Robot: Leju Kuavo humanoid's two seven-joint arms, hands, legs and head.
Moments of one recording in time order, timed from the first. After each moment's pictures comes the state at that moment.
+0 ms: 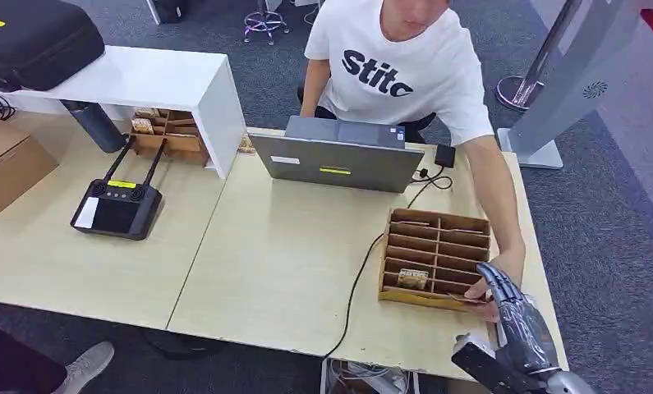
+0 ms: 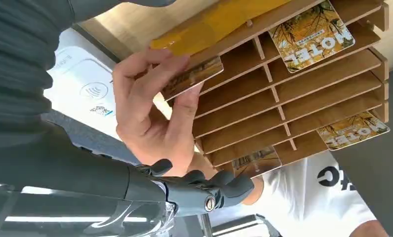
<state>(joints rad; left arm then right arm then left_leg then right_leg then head) 0.41 -0.36 0.59 -1.15 -0.37 -0.17 0.38 0.15 -0.43 0.28 -1.67 0.71 -0.26 -0.14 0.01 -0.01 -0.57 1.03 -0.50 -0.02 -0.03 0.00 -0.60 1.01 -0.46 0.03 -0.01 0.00</state>
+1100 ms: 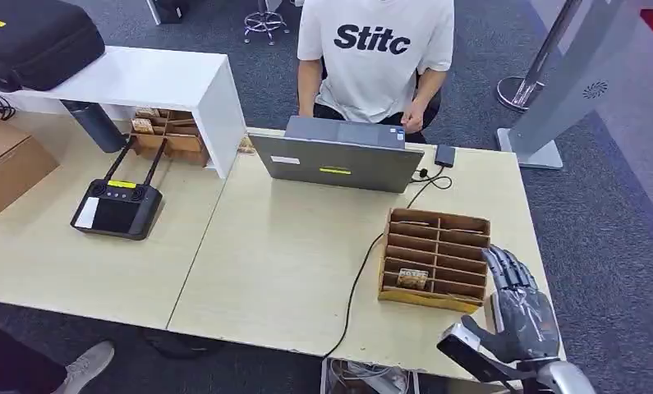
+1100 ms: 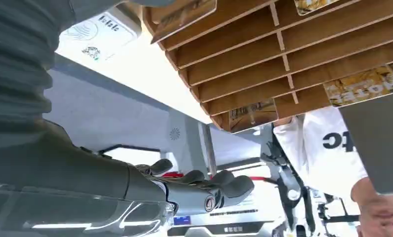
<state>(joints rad) 0.41 -0.36 0.59 -1.14 -0.38 -0.17 0.38 0.09 -0.38 0.30 -1.62 0.98 -0.38 -0.06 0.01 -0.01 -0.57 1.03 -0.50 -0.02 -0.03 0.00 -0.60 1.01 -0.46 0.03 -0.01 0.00</state>
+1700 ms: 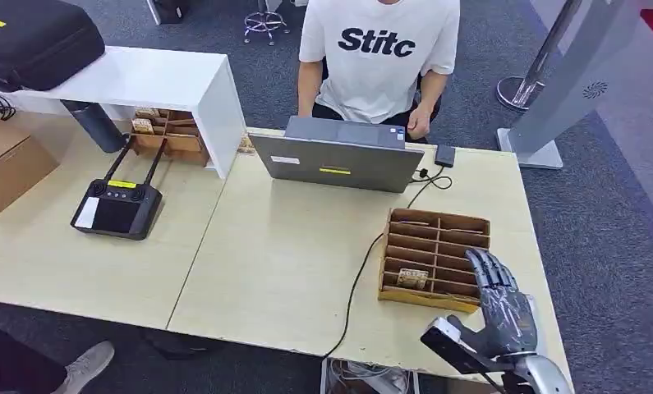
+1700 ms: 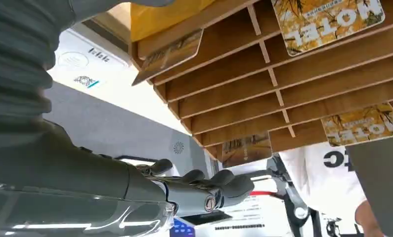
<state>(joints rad) 0.40 -0.36 0.60 -1.14 -0.42 -0.19 0.36 0.05 -0.32 0.34 -1.52 1.00 -0.39 -0.05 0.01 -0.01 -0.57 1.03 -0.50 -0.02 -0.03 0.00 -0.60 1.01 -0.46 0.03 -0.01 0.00</state>
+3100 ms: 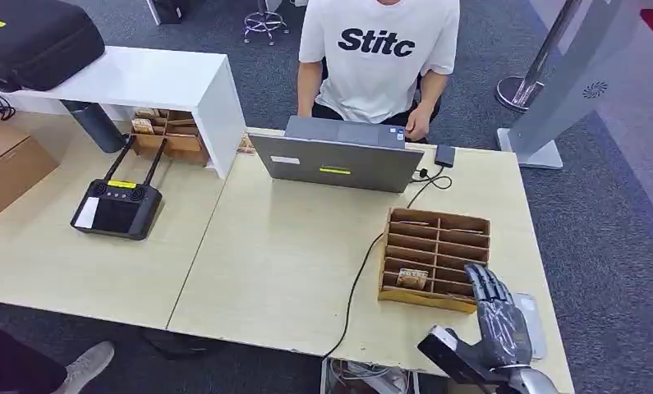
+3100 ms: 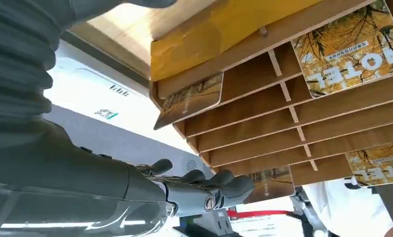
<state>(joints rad) 0.40 -0.36 0.60 -1.14 -0.39 -0.17 0.38 0.08 -0.31 0.36 -1.49 0.96 -0.43 -0.01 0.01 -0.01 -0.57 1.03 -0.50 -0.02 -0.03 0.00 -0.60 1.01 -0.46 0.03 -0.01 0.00</state>
